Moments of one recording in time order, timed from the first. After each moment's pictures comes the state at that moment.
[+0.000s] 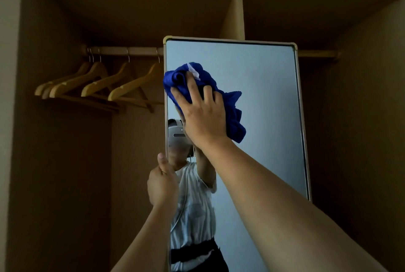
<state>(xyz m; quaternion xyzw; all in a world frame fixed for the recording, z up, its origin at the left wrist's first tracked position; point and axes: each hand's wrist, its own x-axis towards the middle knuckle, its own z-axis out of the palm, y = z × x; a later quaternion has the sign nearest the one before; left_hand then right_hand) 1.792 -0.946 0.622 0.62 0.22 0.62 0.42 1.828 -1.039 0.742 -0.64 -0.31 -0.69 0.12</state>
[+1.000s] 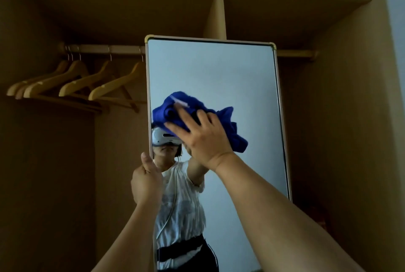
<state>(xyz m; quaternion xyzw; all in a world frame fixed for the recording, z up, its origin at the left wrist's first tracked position) 1.797 -0.940 0.622 0.62 0.24 0.61 0.43 1.857 -1.078 0.700 -0.56 -0.39 -0.74 0.03</state>
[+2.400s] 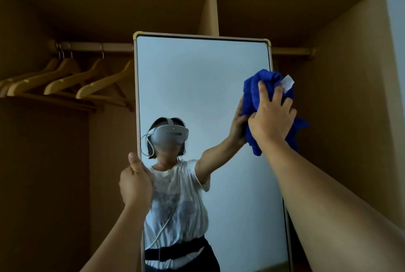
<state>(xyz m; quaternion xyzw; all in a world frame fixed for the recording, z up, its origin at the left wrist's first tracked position) 1.804 -0.938 0.617 0.57 0.23 0.64 0.45 1.935 -1.173 0.727 -0.78 -0.08 -0.56 0.27</state>
